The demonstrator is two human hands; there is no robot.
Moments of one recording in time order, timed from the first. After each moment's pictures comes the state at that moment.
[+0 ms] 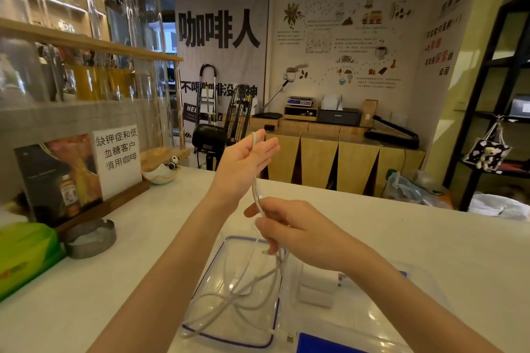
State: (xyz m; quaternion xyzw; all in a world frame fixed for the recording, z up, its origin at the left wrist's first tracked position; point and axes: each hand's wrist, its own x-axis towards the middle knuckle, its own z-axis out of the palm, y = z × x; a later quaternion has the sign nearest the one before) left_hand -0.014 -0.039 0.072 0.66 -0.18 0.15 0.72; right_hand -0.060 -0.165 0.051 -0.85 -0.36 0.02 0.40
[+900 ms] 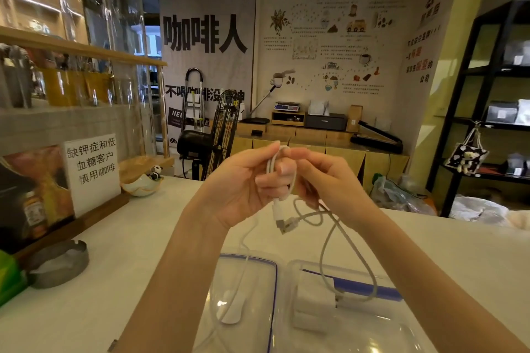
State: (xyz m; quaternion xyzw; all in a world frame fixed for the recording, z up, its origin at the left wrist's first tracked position) left_hand -0.012 -0.044 0.093 0.40 -0.34 -0.24 0.82; right_hand -0.002 -0.201 0.086 -0.75 -0.33 -0.10 0.57
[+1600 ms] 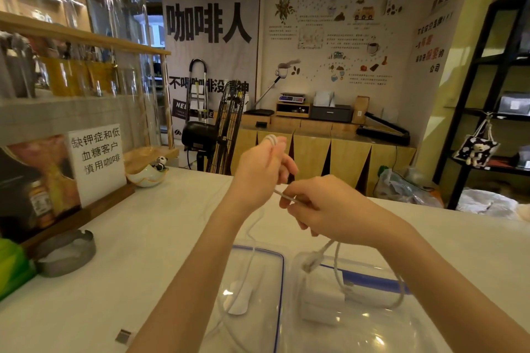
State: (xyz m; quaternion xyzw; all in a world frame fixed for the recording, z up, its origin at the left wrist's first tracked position) left_hand 0.009 -0.057 0.071 0.75 -0.22 0.20 0.58; right_hand -0.023 -0.187 0.079 -0.93 -0.31 -0.07 0.17
